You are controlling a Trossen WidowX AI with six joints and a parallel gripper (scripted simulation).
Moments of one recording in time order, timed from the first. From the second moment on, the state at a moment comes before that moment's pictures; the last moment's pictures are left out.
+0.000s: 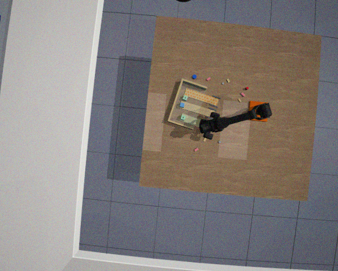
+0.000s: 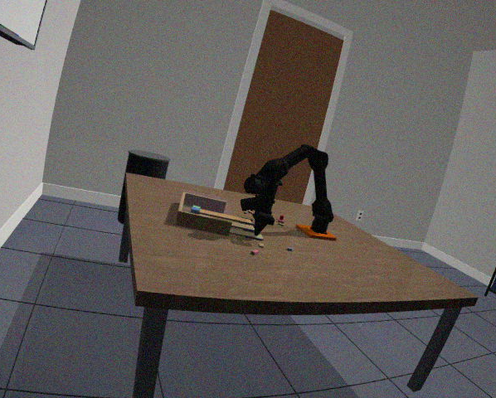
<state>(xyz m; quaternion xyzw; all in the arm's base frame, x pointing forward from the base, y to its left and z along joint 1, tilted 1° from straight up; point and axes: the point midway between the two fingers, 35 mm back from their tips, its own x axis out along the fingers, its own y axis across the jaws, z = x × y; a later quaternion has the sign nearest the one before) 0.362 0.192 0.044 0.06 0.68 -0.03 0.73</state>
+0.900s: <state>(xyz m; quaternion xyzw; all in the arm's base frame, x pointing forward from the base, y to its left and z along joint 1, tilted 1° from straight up) 0.323 0.198 0.041 0.06 0.68 -0.03 0.73</state>
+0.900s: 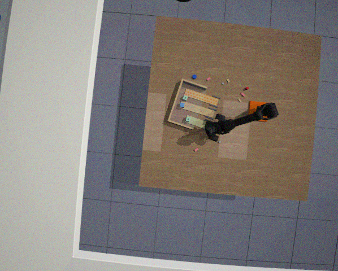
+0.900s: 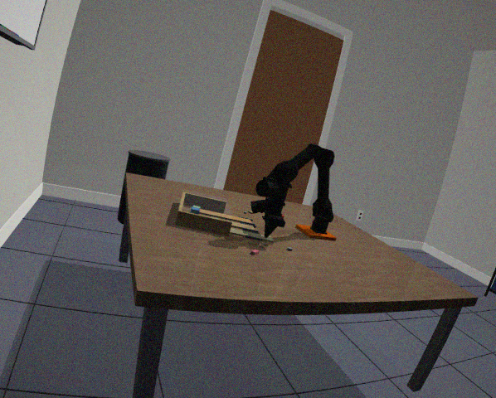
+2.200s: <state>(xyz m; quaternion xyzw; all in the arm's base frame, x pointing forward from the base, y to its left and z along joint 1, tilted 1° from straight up) 0.263 0.207 0.038 0.06 0.68 -0.03 0.73</state>
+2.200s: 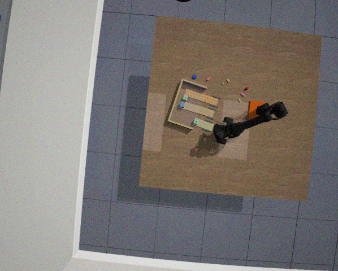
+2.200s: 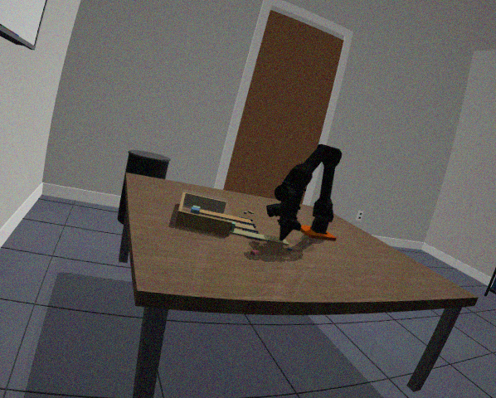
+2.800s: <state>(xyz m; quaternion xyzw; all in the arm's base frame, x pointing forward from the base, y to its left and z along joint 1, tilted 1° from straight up) 0.234 0.212 0.037 0.06 0.69 -0.03 0.72</state>
